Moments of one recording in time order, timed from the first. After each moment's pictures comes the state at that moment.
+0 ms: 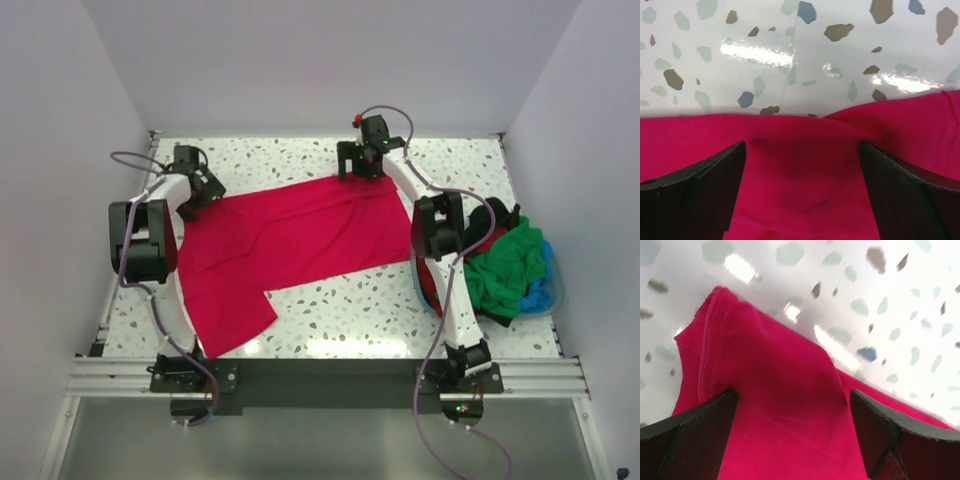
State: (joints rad) left arm 0.08 2.01 1.39 -0.41 -0.17 -0.67; right arm 0.33 2.58 2.37 -0.67 -0.07 0.22
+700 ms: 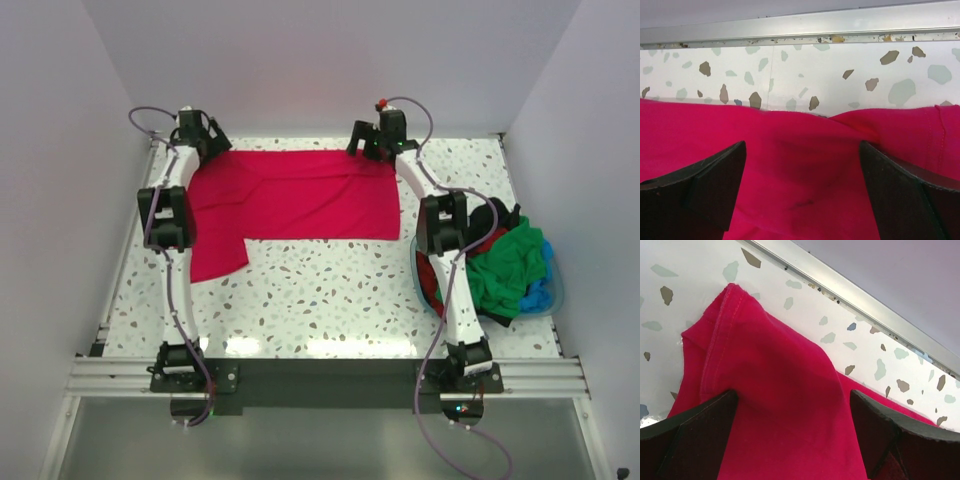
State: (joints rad) left arm 0.08 2.59 2.27 -0.41 -0.03 -0.51; right arm 0.23 2.72 2.47 -0.37 -0.13 0.36
